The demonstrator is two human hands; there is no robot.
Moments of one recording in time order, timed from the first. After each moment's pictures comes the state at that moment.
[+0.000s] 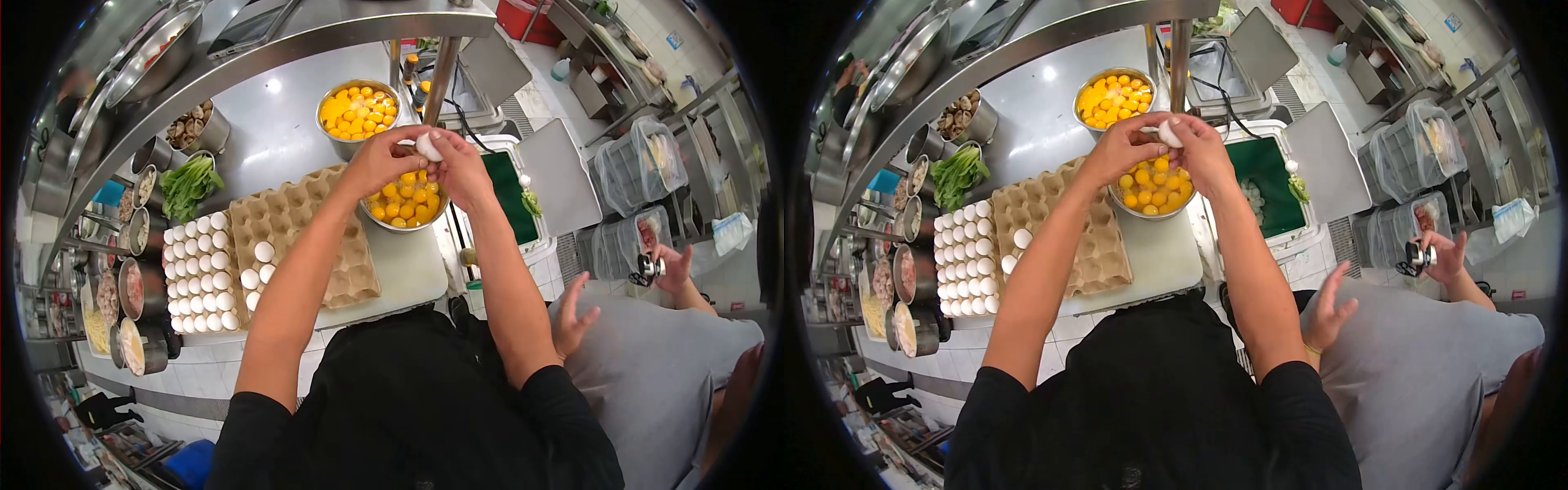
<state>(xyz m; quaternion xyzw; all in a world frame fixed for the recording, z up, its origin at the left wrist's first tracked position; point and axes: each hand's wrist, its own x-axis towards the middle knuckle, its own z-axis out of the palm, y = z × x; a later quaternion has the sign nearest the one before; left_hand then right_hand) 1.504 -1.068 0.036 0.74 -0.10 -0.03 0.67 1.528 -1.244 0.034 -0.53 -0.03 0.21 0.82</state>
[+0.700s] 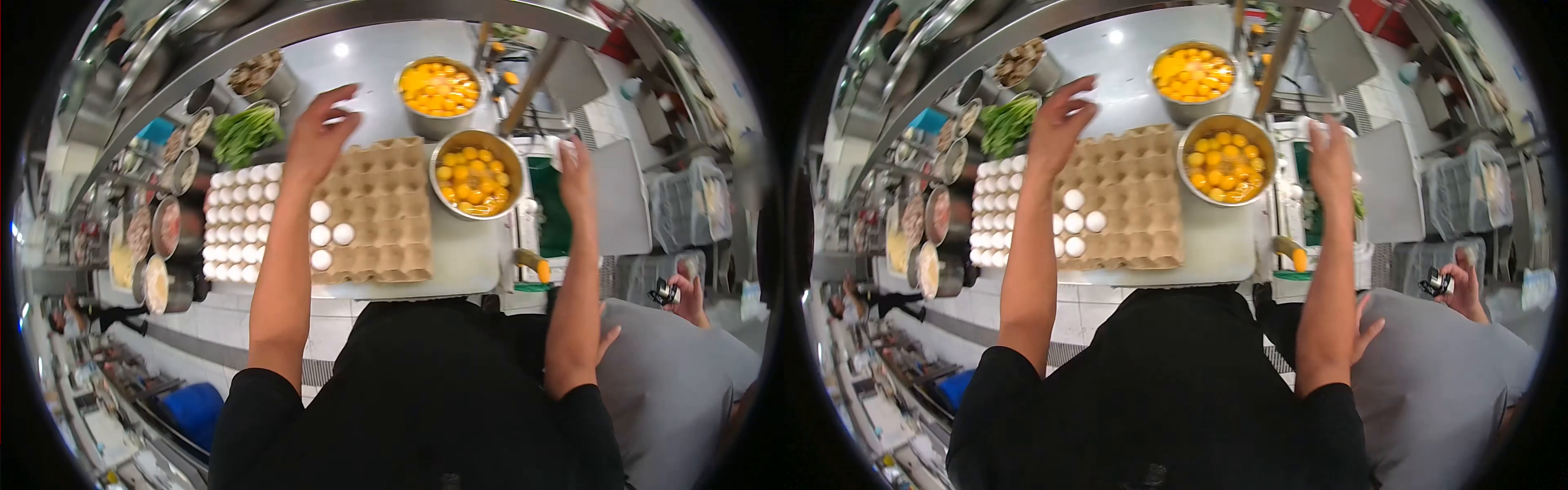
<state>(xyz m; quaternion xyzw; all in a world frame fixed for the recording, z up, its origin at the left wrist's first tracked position) 1.414 -0.928 0.078 0.82 0.07 0.21 0.53 1.557 -1.316 0.001 -0.91 -0.09 -0.14 0.39</state>
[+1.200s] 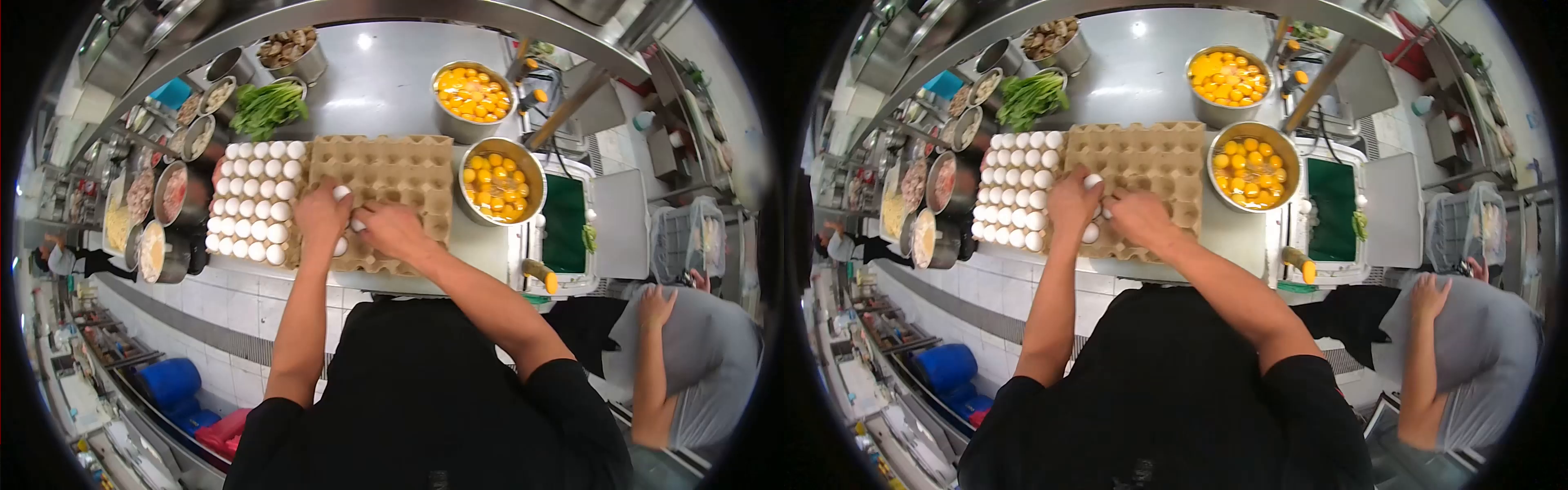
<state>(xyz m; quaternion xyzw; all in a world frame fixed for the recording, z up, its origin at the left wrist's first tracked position) 1.296 -0.920 -0.022 0.92 0.33 0.13 0.14 1.375 -1.063 -0.045 -0.77 -0.58 0.09 0.23</state>
